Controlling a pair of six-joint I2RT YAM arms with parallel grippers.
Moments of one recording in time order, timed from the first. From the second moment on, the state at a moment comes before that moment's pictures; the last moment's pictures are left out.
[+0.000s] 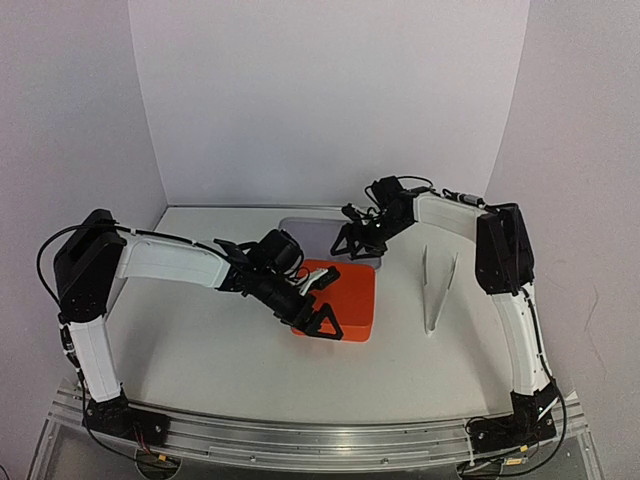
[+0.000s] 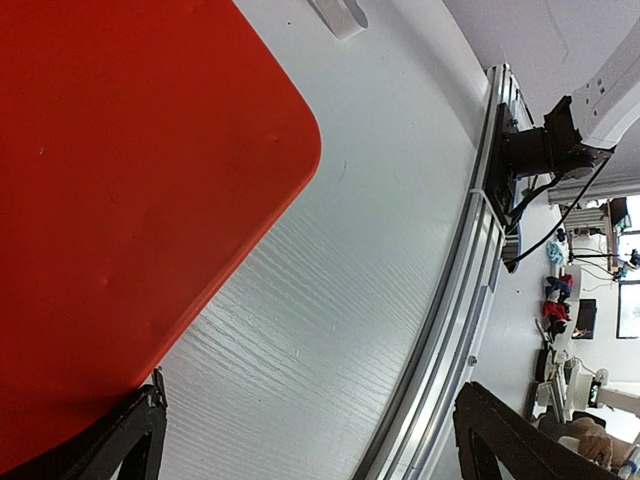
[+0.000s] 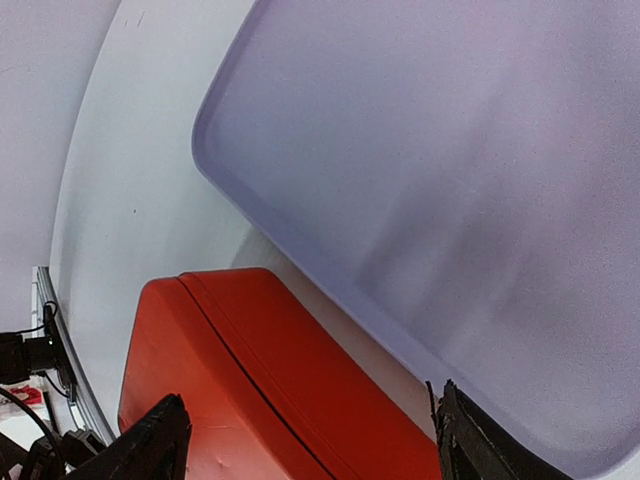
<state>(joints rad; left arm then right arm) -0.90 1.87 1.21 -0.28 0.64 -0.31 0.47 2.40 2.06 -0.72 -0.60 0.20</state>
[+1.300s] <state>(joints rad) -0.78 1.76 1.07 -0.23 0.37 -0.47 0.56 2.05 1.47 -0.69 -0.67 0.21</state>
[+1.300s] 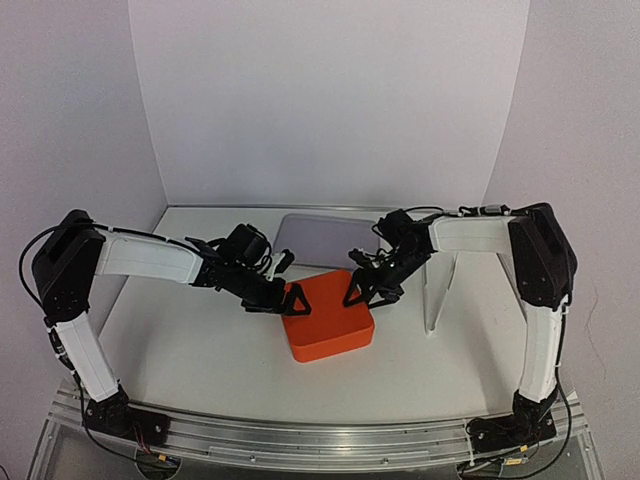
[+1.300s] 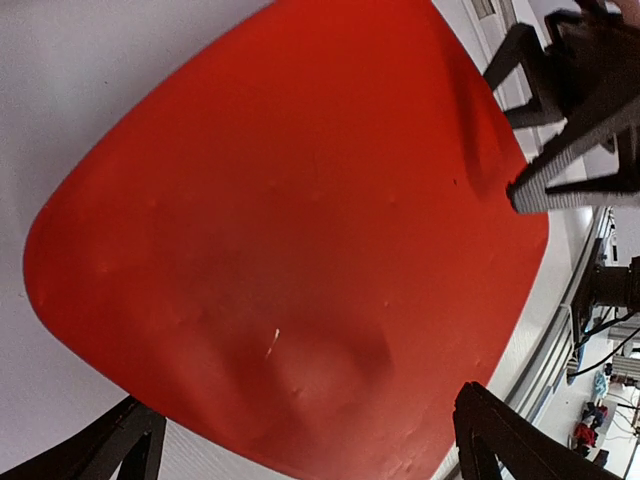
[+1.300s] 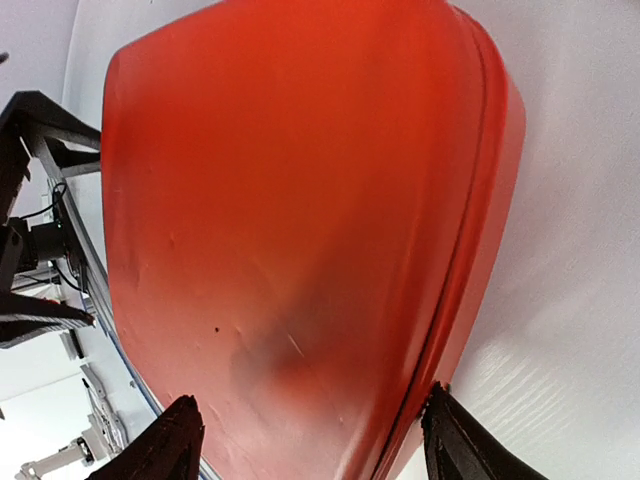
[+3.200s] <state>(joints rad) -0.73 1.97 1.40 -0.54 0.31 -0.63 0.67 1.92 1.25 -0.53 -0.50 0.75</state>
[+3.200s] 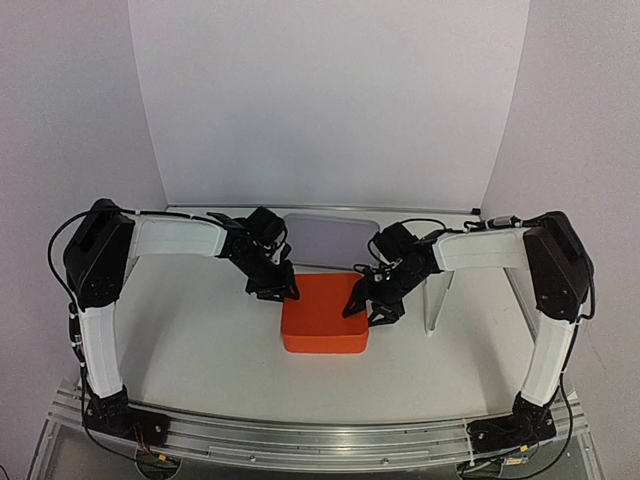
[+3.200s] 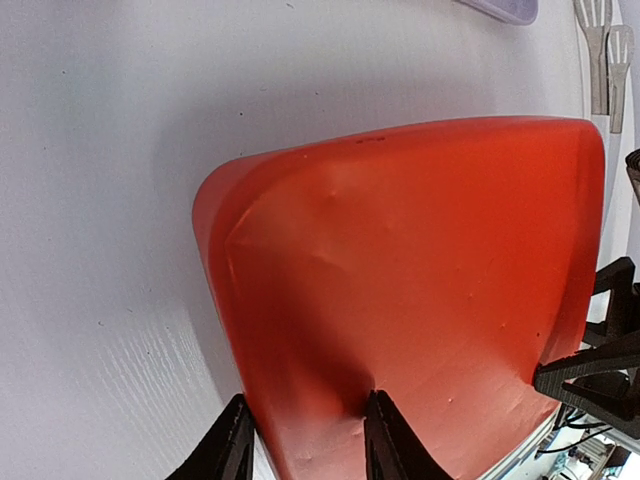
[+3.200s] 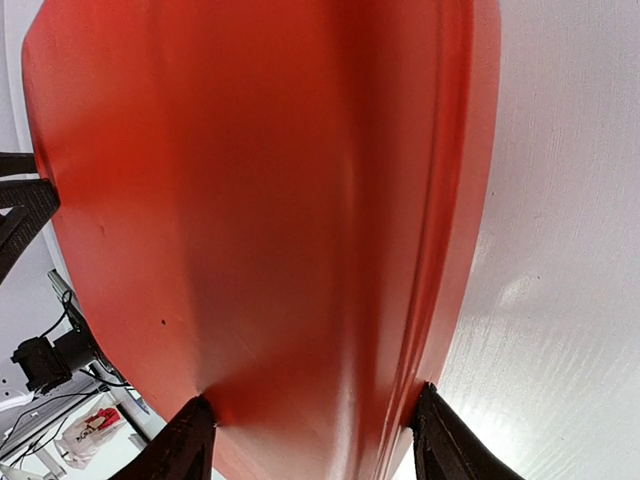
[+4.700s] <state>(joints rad) -0.77 1.94 1.40 -0.68 0.35 -0.58 0.73 1.81 1.08 -0.44 -0.51 0.80</state>
